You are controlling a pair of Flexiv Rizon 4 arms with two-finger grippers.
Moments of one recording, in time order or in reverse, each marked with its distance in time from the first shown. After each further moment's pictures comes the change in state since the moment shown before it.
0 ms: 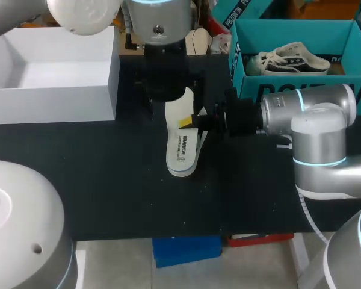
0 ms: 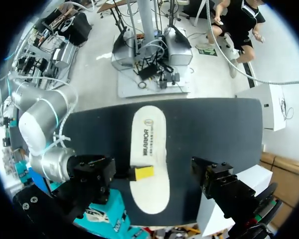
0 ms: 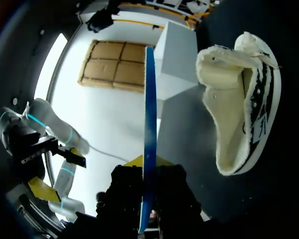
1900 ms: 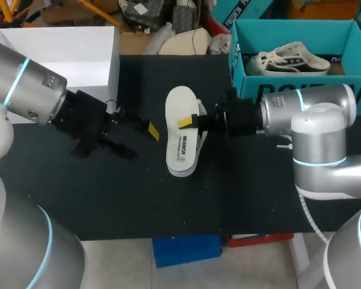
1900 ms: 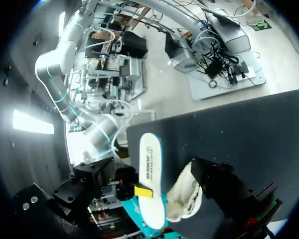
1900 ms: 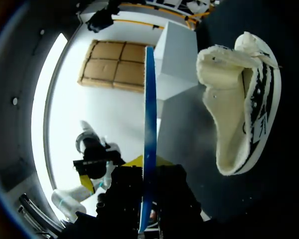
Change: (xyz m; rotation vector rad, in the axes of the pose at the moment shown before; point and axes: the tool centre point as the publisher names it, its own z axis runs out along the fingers) left arm 0.064 -0.041 0.045 -0.015 -0.898 0.053; right arm 0.000 0.000 0.000 0.000 0.000 0.000
